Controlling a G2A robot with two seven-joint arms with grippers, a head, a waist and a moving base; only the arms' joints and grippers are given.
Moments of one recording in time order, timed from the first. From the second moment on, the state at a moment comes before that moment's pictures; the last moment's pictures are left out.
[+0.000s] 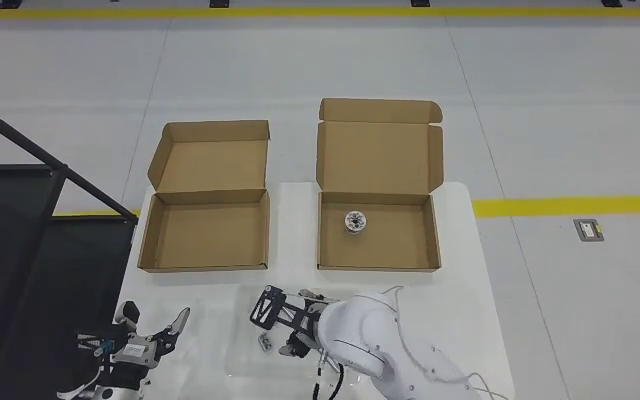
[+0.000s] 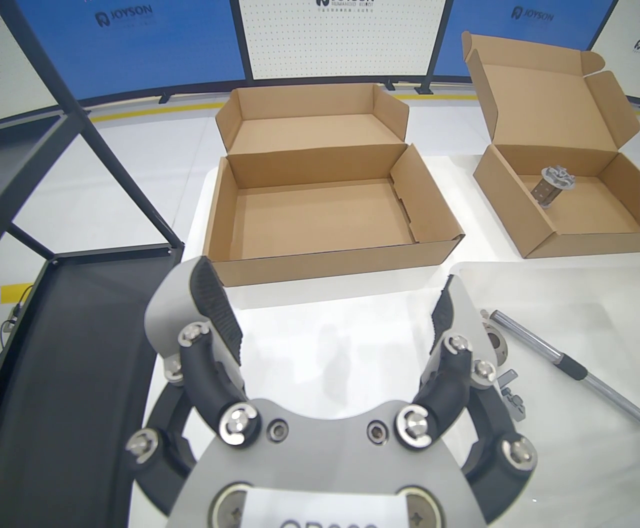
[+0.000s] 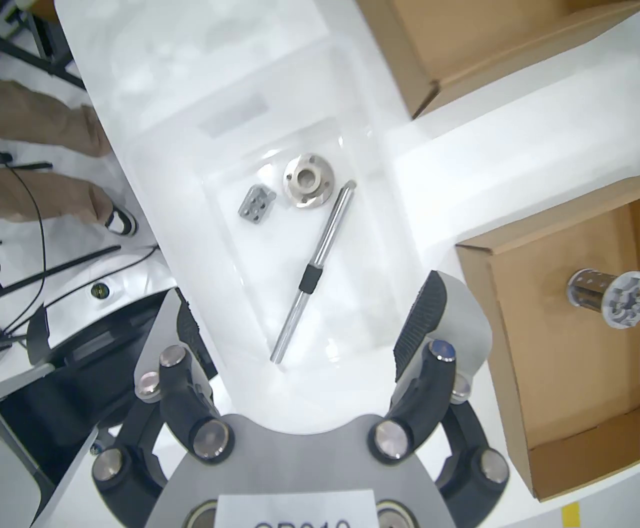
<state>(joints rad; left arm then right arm) 1.82 -1.15 -1.76 -1.87 1.17 -0.12 0.20 -0.77 -1.47 0.70 -1.65 -1.15 -0.26 1.31</state>
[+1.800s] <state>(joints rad) 1.82 -1.15 -1.76 -1.87 1.17 -0.12 0.20 -0.75 -1.64 0.63 -1.14 -1.30 0.13 1.13</state>
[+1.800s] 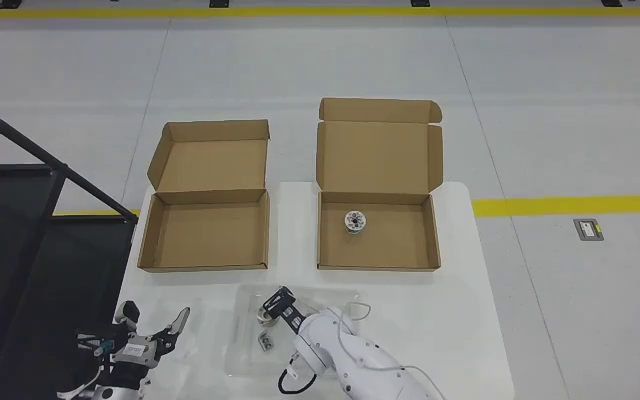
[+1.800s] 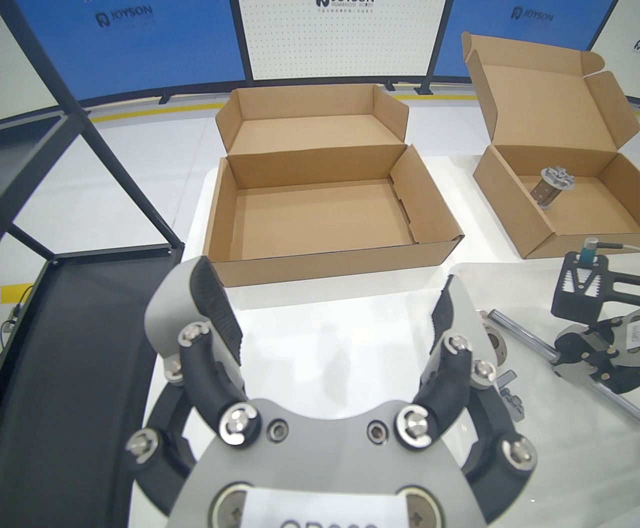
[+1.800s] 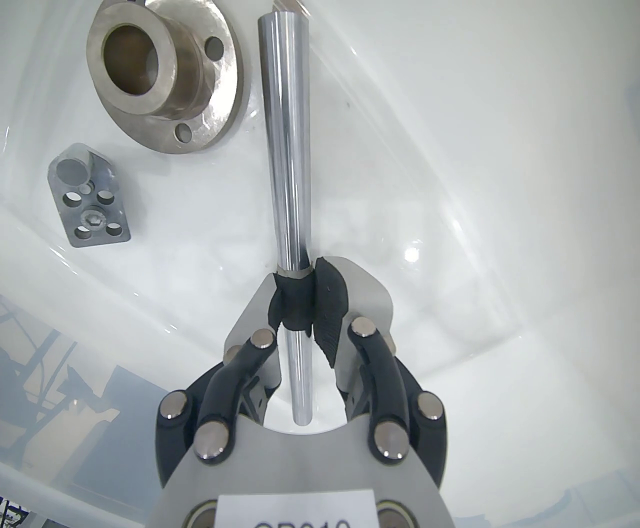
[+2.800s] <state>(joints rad) 1.82 -1.15 -1.76 -1.87 1.17 -0.12 0.20 -0.90 -1.56 0.89 -1.79 -1.59 -0.04 1.25</state>
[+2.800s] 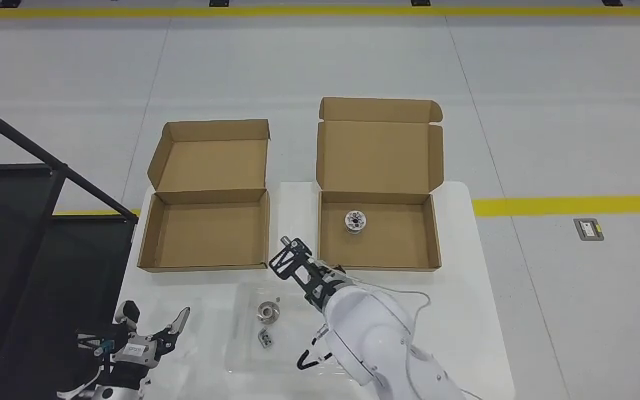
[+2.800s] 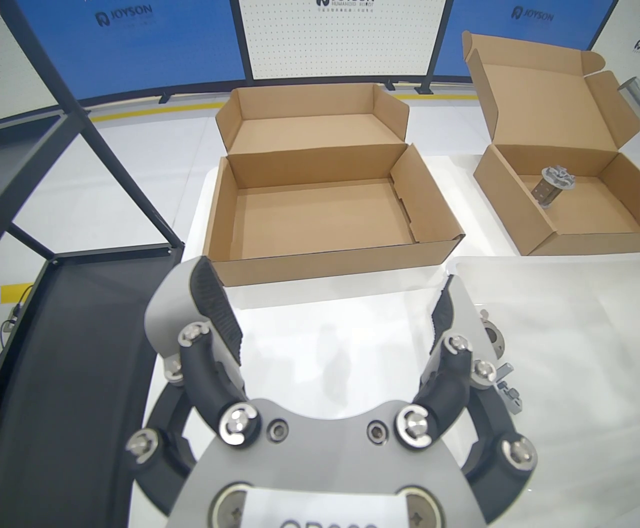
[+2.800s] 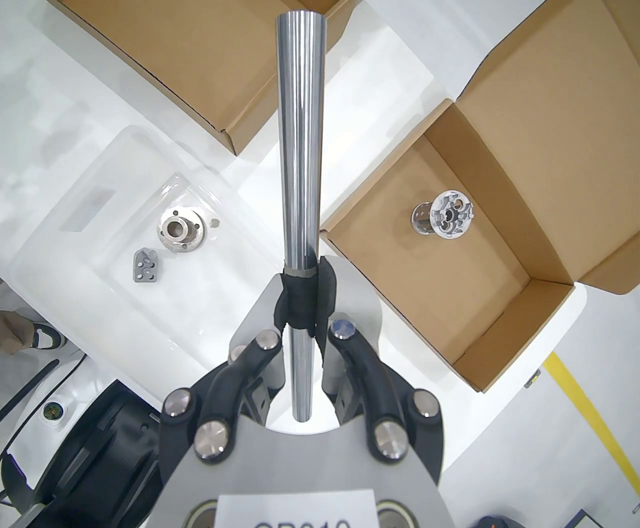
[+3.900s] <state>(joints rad) 1.82 -1.15 -1.76 -1.87 1.17 -0.12 0.20 -0.59 -1.53 1.21 -1.12 -1.58 -0.25 0.96</state>
